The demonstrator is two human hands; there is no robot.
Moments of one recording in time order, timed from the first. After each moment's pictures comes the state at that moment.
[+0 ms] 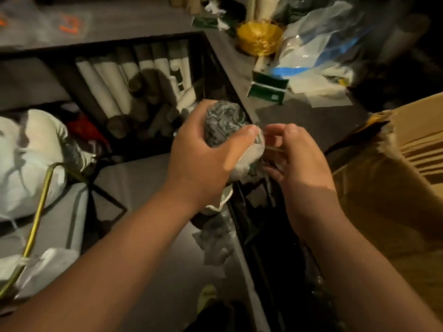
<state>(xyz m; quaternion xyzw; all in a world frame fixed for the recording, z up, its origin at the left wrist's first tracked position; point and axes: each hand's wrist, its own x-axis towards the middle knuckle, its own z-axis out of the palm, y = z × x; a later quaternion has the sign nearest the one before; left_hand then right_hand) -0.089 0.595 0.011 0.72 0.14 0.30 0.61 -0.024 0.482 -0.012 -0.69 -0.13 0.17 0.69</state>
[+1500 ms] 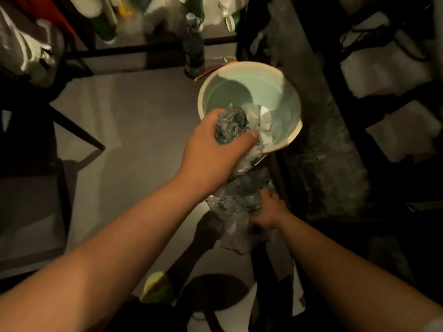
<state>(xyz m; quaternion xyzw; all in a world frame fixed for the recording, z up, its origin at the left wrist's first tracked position) -0.066 0.720 -0.537 0.74 0.33 0.17 0.57 0.019 0.566 -0.722 -0.88 -0.21 0.43 0.03</state>
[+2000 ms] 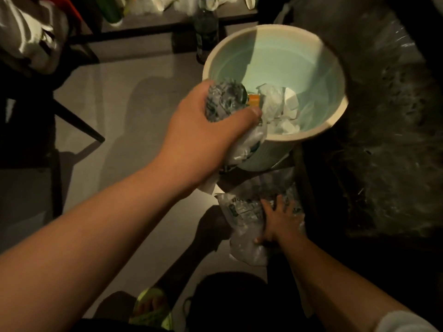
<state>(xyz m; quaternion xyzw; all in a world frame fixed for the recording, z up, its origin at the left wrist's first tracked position) -0.057 0.740 -0.603 0.75 0.31 0.19 0.56 0.025 0.574 -0.889 -0.85 -0.28 0.42 -0.16</state>
